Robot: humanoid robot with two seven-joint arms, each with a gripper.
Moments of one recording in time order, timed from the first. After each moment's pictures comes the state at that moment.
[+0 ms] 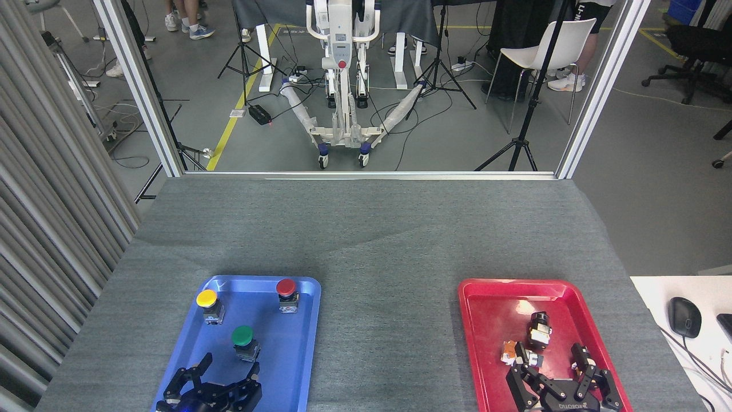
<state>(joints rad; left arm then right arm) 0.02 0.21 -0.12 -1.32 -1.33 -0.15 0.03 0.23 -0.01 -0.12 -1.70 1.42 -0.12 -0.02</state>
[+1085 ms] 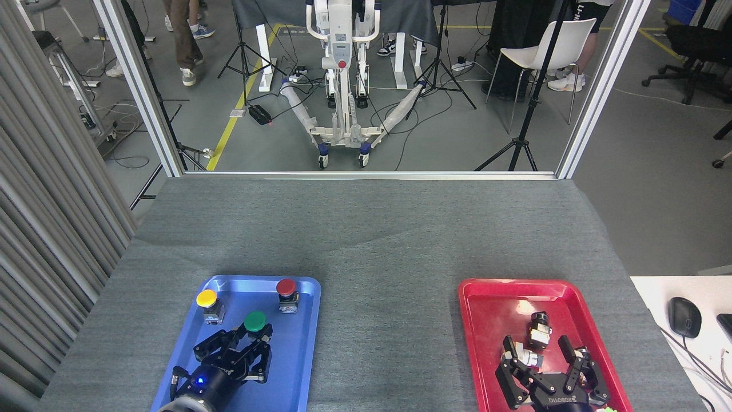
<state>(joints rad) -0.10 0.19 -0.15 -1.31 -1.33 -0.28 0.05 0.21 0.02 -0.12 -1.70 1.42 -0.18 -0.03</state>
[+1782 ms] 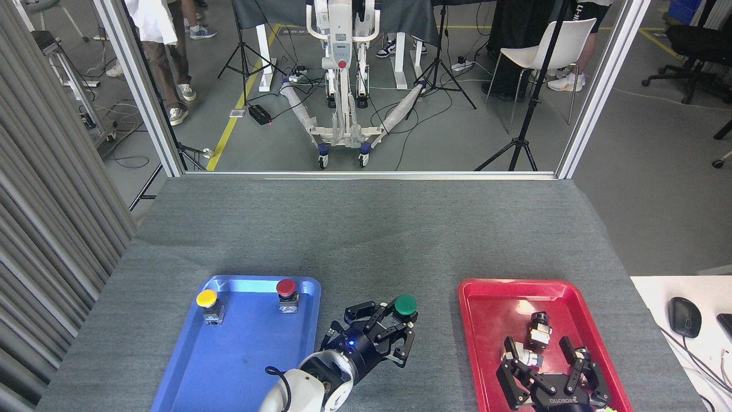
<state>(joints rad) -0.45 -0.12 -0.52 -0.91 -1.44 -0.25 0.07 0.21 0.01 -0.12 -1.70 1.42 -0.17 -0.02</state>
